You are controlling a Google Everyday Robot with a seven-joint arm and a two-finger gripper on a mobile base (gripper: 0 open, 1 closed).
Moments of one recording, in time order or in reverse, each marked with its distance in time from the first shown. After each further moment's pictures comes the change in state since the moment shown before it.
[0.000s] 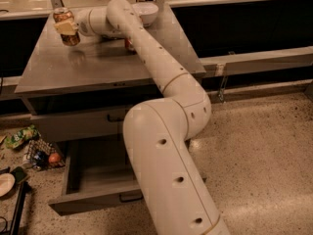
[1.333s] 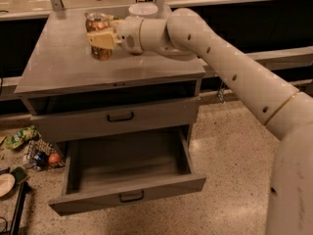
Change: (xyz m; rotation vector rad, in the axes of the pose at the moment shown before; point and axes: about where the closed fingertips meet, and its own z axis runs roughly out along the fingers) arm -0.010 0.091 -0.209 -0.070 -0.091 0.026
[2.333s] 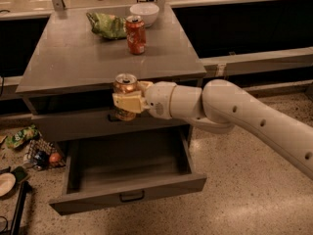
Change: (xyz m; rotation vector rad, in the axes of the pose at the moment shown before) arm 0.114 0.111 -0.109 0.090 0.054 0.156
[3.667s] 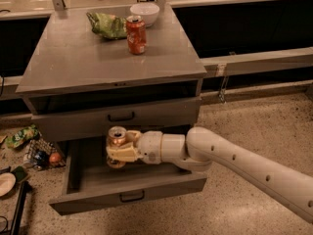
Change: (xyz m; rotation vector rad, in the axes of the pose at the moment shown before) arm 0.159 0.041 0.031 -0.224 0.001 0.074
